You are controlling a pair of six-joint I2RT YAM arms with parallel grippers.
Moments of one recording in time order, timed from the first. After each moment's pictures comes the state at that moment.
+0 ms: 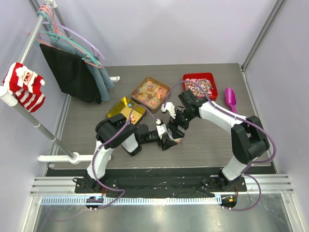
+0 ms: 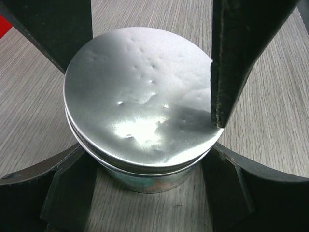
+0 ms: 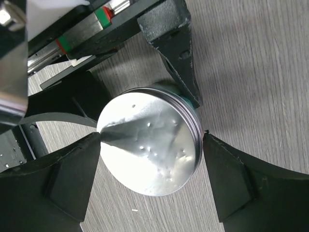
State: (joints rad) left arm -0.80 2.18 0.63 1.44 0.55 0.09; right arm 0.51 1.65 1.14 -0.71 -0.53 -0.67
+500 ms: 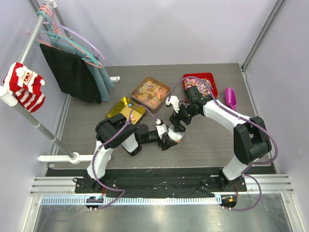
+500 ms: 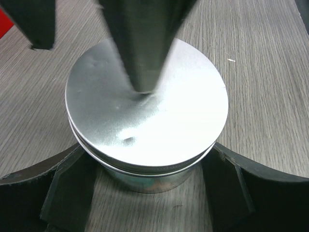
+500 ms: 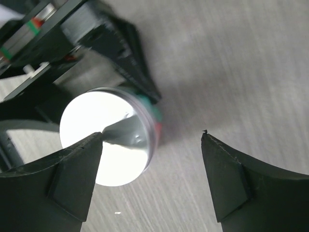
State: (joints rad) left arm -0.80 2.18 0.63 1.44 0.55 0.09; right arm 0.44 1.64 1.14 -0.64 -0.50 -0.62
